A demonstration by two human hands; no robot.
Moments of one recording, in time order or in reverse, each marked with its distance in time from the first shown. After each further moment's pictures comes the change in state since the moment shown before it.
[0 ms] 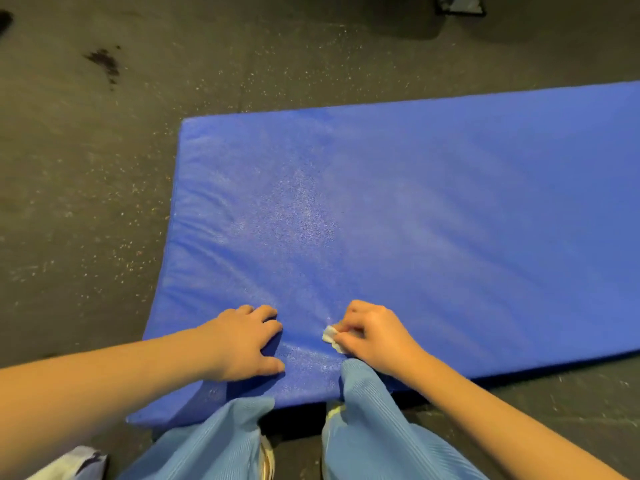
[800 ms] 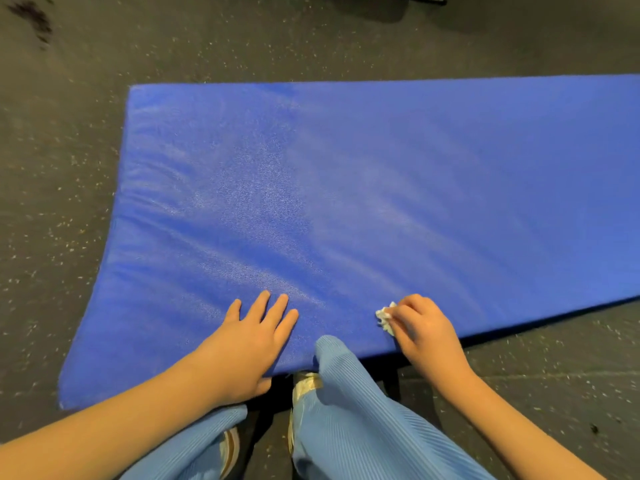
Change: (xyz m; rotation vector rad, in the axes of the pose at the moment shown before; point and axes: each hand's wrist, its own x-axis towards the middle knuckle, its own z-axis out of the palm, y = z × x) left_hand 0.013 0.062 0.037 0.258 0.185 0.080; right_hand -0.092 0.074 -0.017 -0.270 0.479 0.011
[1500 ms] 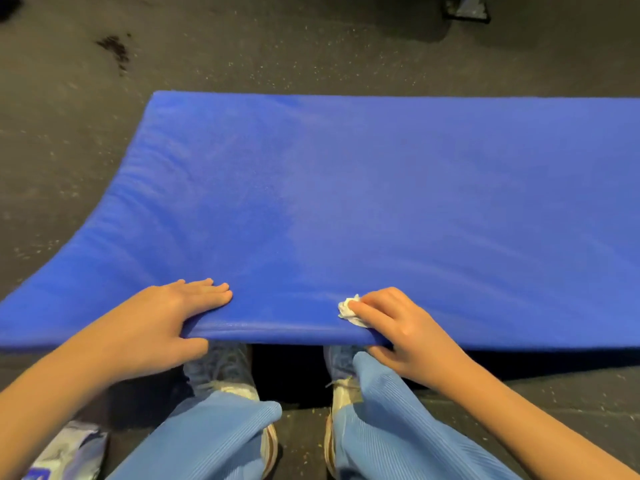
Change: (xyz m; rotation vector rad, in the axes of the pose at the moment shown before) left_hand -0.092 -0.113 0.016 -0.547 0.313 -0.163; right_hand 0.054 -0.076 -0.003 0.079 -0.202 -0.518
